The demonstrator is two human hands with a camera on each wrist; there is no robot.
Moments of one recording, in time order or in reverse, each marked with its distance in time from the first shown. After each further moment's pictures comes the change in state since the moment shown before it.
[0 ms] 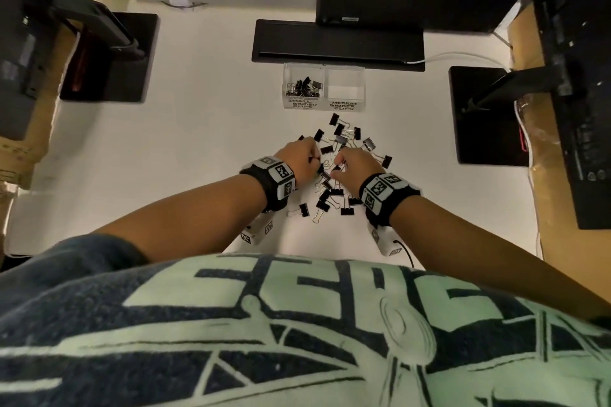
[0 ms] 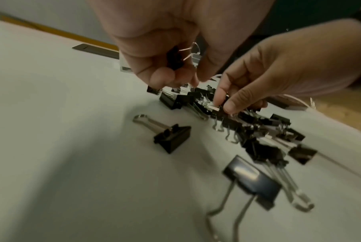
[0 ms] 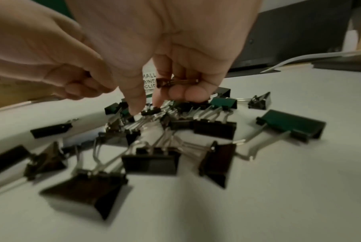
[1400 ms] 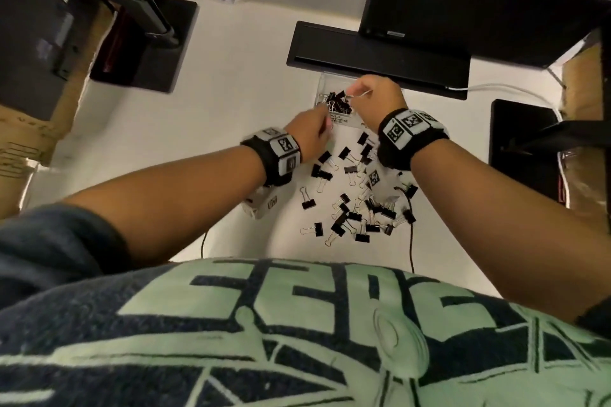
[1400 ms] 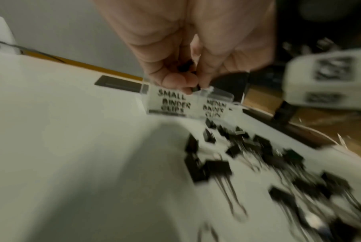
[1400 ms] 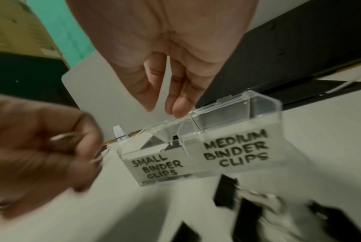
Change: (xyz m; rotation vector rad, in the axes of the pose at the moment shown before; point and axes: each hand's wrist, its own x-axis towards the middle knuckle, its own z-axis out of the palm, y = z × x) left_hand 0.036 -0.010 -0.064 -0.056 0.165 0.082; right_hand 0.100 -0.072 -0.078 0.228 0.199 -0.169
